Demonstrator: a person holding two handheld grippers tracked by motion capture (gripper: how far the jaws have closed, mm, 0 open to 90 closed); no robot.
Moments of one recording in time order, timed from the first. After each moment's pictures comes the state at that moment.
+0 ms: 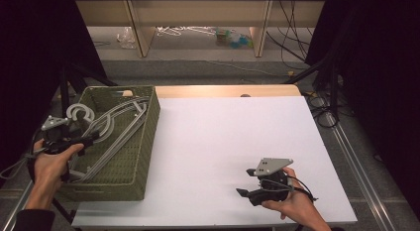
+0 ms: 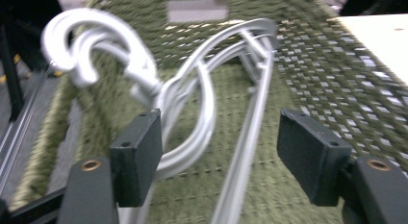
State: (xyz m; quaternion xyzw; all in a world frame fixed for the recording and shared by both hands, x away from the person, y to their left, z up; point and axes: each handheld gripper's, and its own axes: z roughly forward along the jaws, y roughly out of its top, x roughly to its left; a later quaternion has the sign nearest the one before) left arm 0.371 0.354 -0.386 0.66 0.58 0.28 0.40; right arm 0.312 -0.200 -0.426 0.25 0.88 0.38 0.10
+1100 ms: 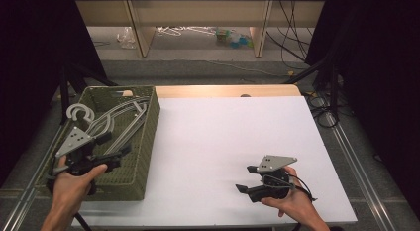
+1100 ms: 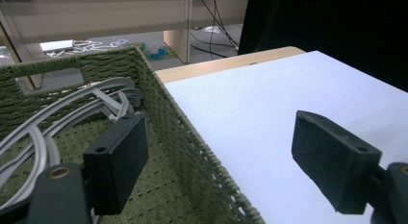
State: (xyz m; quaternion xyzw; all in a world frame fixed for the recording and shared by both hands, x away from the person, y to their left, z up) left arm 0.315 0.263 -0.366 0.68 0.44 0.26 0.52; right arm 0.318 -0.204 -0.430 0.28 0.86 0.41 0.09
